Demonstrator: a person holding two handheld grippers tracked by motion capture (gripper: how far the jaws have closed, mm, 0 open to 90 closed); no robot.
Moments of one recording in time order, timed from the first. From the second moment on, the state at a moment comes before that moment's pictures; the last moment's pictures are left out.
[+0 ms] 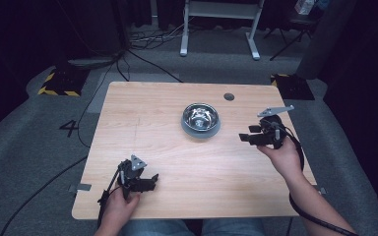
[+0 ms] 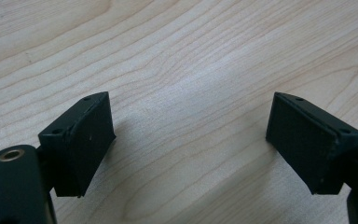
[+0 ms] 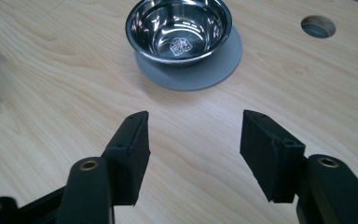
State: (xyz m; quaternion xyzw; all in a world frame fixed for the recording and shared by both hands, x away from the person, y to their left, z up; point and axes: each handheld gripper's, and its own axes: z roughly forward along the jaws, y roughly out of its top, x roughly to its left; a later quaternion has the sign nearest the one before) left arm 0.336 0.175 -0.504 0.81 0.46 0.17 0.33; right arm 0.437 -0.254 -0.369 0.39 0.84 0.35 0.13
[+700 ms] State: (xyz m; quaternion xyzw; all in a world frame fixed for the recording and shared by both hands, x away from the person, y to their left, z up) left arm 0.338 0.175 -0.504 0.81 0.46 0.16 0.33; right arm 0.386 -0.300 -0.415 0.38 0.83 0.39 0.13
